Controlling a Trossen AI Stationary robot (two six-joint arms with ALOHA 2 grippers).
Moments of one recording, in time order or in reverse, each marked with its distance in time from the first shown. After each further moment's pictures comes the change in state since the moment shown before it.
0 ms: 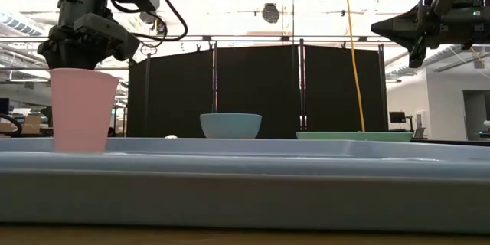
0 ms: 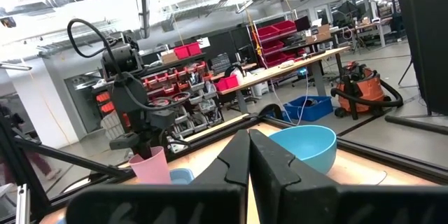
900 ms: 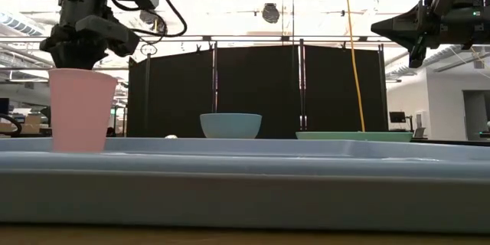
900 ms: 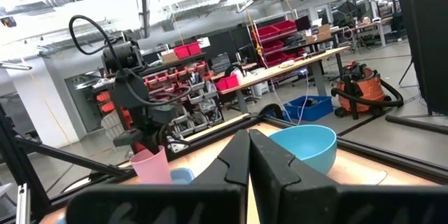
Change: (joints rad) left arm 0.006 0.008 0.002 0.001 -0.066 0.003; right arm 0.000 0.000 0.000 0.002 -0.002 0.000
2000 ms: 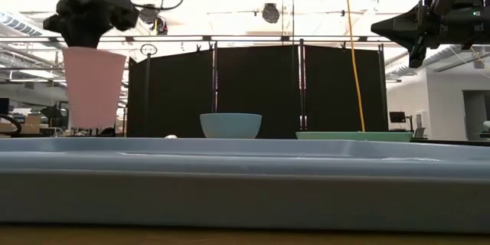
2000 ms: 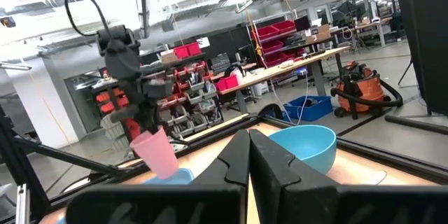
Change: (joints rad) left arm 0.013 -0.093 0.127 -0.140 -0.056 -0.015; right arm 0.000 0.000 0.000 -0.002 0.001 0.000
